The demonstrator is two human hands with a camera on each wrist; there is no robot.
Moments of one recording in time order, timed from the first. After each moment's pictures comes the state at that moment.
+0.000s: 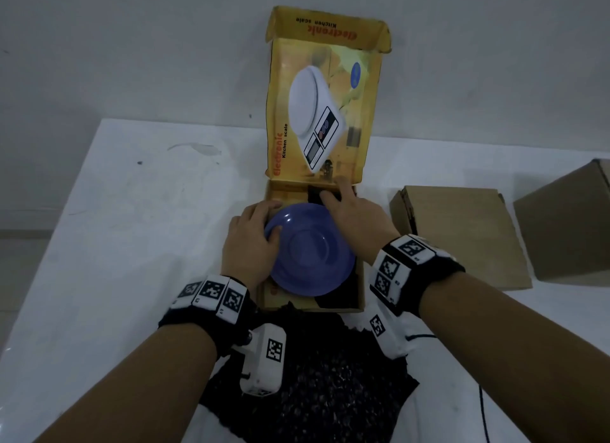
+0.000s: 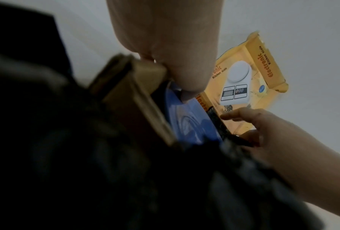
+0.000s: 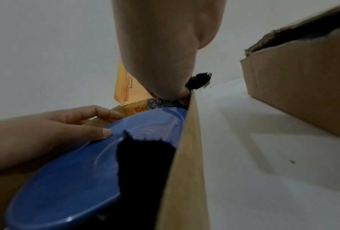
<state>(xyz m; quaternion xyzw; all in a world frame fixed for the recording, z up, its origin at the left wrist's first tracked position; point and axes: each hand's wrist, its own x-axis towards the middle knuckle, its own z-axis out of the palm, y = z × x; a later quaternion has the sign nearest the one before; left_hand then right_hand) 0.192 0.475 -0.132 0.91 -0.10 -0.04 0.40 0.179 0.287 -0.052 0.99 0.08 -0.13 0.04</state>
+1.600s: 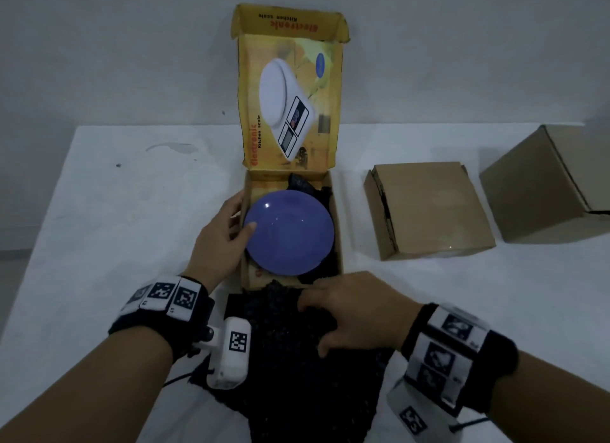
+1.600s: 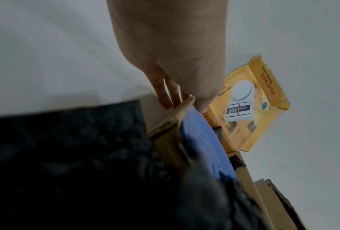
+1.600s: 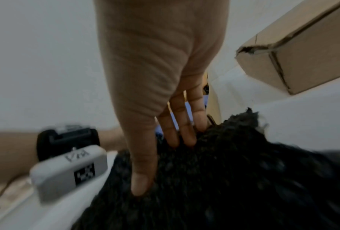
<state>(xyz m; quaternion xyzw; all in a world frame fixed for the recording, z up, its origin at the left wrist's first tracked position) 0.174 0.500 -0.120 0.83 -0.09 -0.15 0.54 0.049 0.293 -0.030 0.92 0.25 -0.27 -0.12</state>
